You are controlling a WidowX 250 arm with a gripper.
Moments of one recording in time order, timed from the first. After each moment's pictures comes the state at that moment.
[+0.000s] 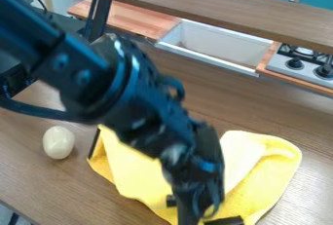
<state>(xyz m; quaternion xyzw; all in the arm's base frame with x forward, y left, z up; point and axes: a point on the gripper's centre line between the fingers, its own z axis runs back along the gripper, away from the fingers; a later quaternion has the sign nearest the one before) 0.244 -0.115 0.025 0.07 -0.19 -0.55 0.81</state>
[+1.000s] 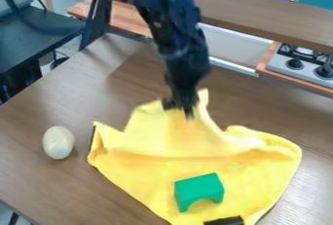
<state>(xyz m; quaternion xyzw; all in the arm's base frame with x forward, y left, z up) 0.336 -0.040 0.088 0.05 -0.21 -0.42 0.88</state>
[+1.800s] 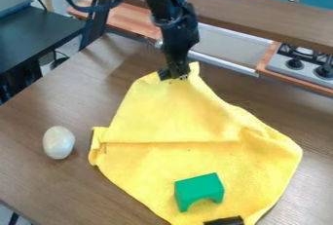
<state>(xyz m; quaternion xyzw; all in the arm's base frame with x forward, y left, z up) 0.397 0.005 0.076 0.04 -0.18 -0.40 0.90</state>
